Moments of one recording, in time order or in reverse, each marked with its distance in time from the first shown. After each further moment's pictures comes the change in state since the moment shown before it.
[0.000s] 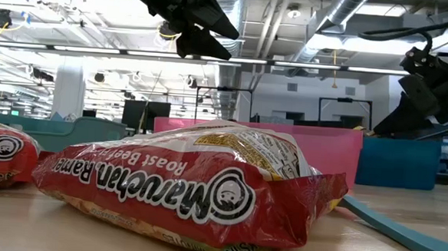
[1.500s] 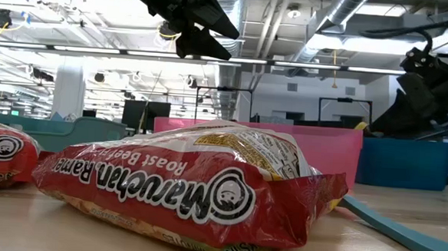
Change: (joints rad) left arm 0.000 0.000 0.000 0.000 0.000 -0.022; right arm 0.000 0.003 -0.011 0.054 0.010 0.010
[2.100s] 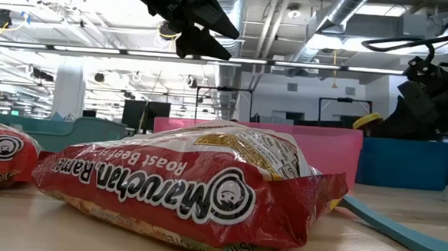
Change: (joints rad) left arm 0.000 0.000 0.000 0.000 0.000 0.000; right arm 0.000 0.000 -0.047 0.001 0.002 0.096
